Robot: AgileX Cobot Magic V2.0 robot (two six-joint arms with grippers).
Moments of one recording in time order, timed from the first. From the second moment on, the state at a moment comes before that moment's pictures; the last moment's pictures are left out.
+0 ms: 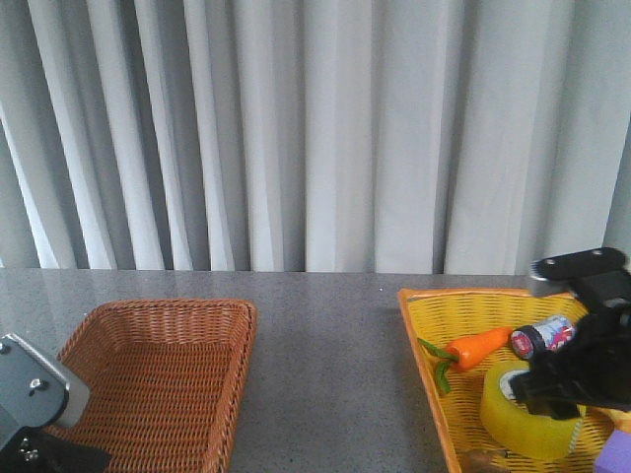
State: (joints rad) left arm -0.45 1.03 -0.80 -0.22 0.57 0.23; right arm 0.11 1.49 -1.29 0.00 0.93 -0.11
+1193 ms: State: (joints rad) left arm -0.45 1.03 -0.80 -0.22 0.57 0.23; right arm 0.11 1.95 -1.63 0.01 1.05 -0.15
